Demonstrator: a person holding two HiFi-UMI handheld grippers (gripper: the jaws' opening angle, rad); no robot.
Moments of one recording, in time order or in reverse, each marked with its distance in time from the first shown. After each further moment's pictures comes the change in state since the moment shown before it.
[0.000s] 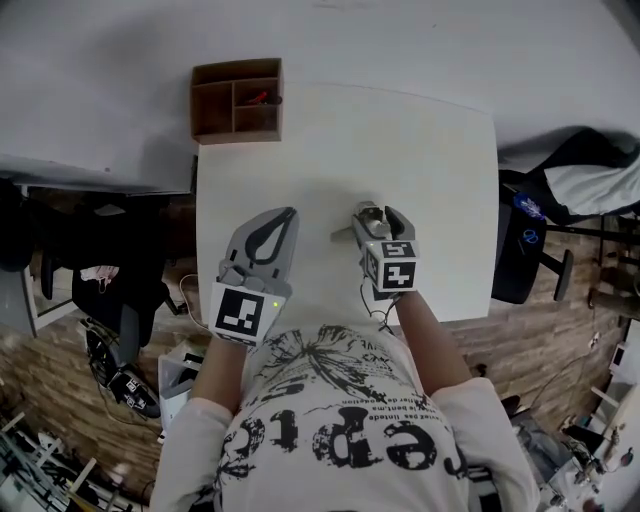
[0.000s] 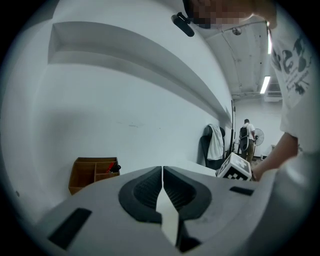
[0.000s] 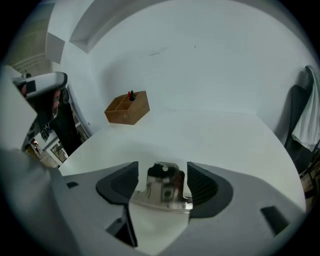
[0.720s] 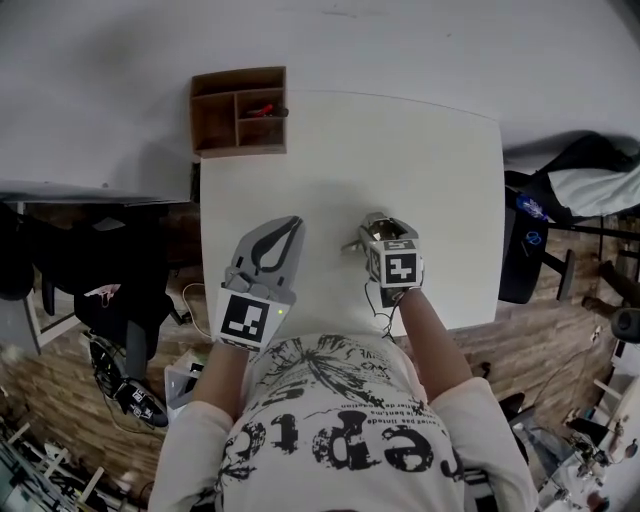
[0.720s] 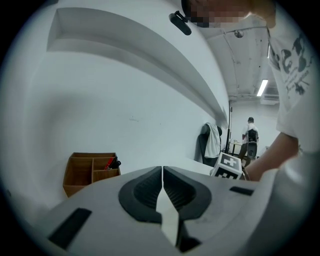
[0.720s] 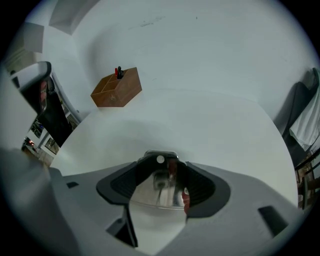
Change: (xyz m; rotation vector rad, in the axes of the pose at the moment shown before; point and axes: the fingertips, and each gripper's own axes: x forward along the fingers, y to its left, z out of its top) left arm 0.012 0.019 -0.015 -0.017 0.021 -0.063; right arm 0.026 -0.008 -0.026 0.020 0.221 -0.061
